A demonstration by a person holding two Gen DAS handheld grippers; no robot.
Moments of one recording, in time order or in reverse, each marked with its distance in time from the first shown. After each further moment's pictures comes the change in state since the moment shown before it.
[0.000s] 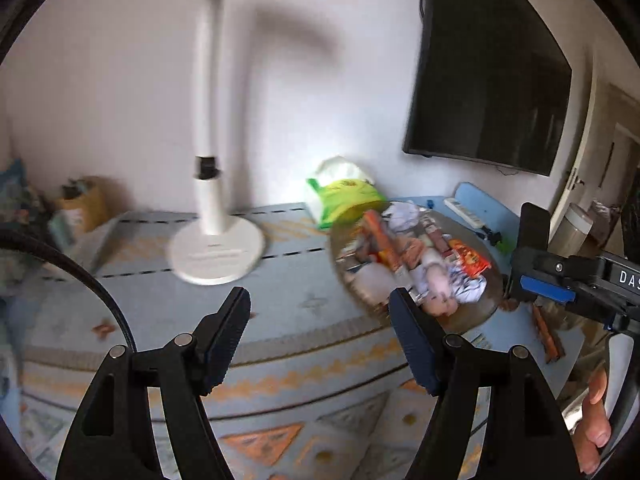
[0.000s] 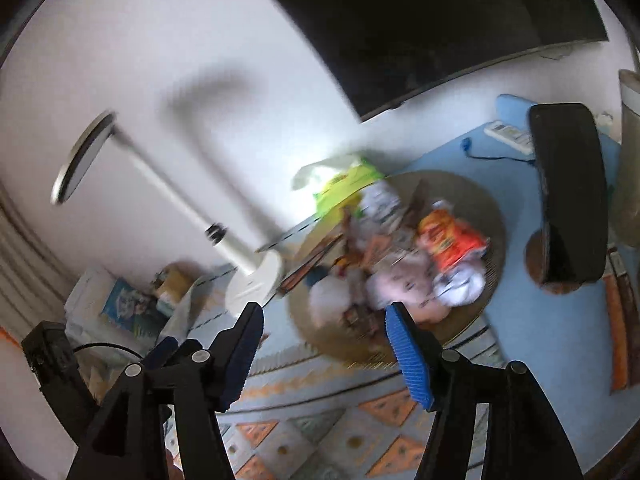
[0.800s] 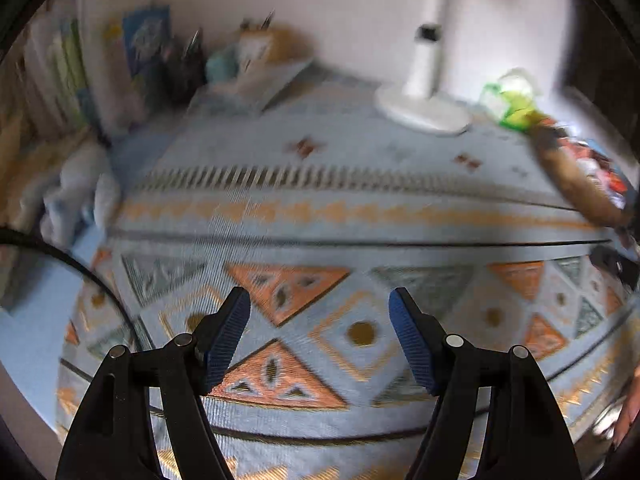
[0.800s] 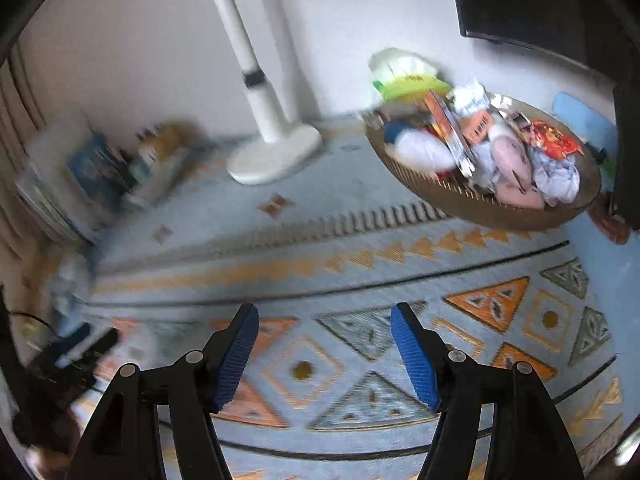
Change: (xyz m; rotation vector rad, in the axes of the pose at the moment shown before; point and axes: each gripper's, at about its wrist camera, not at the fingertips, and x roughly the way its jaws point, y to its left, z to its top) left arm -0.003 0.184 -0.146 -0.218 0.277 0.317; right arm 0.093 0.083 -0.145 -0.309 0.179 -0.193
